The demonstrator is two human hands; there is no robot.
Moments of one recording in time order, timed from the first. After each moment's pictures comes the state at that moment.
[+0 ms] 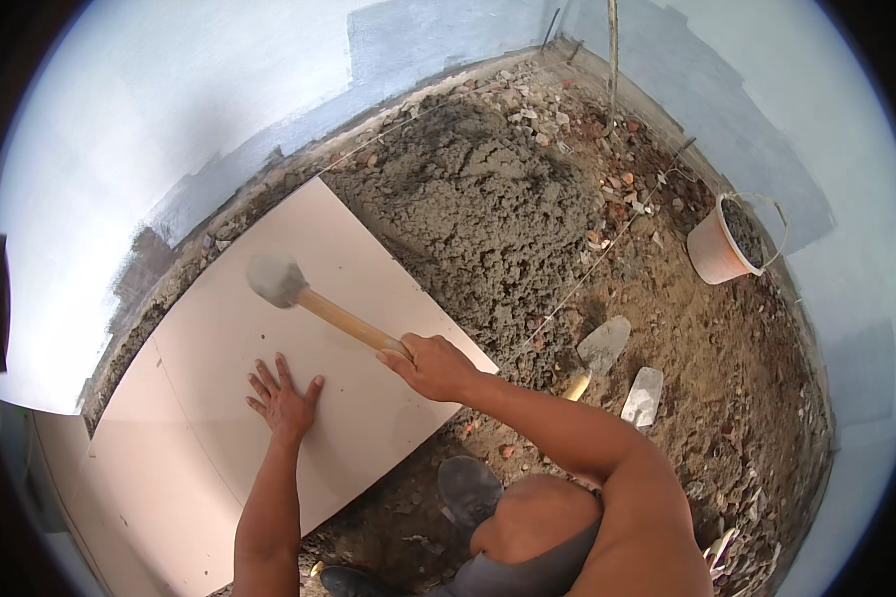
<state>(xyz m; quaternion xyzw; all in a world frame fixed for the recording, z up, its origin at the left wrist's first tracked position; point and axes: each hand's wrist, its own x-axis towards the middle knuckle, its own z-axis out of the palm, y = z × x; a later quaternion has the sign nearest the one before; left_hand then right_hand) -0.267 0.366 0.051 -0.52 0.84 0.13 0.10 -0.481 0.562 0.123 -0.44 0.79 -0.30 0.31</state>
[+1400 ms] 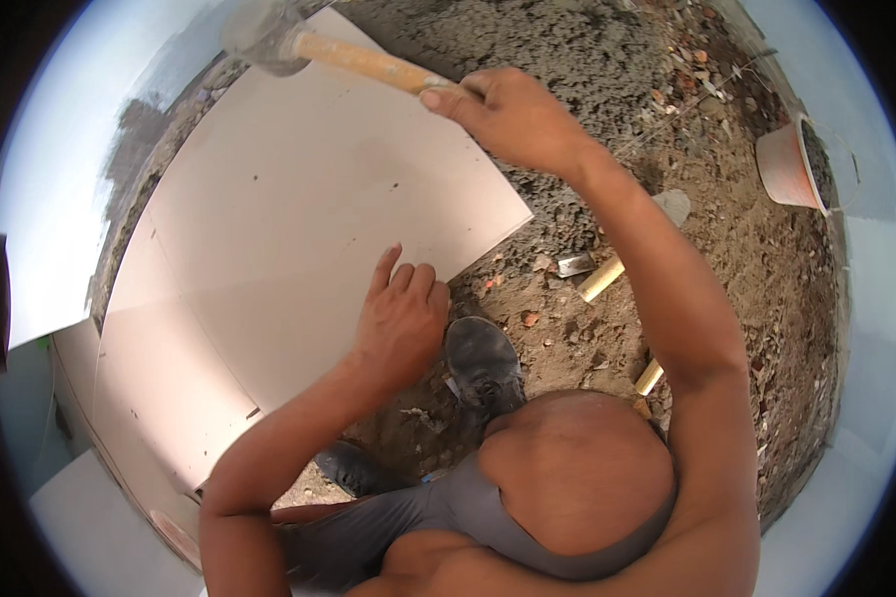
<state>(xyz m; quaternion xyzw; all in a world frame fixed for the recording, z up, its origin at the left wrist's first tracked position) -0.302 0.536 0.137 -0.01 0.99 0.12 0.00 -0.550 0.579 0.180 -0.42 0.81 -0.33 0.22</state>
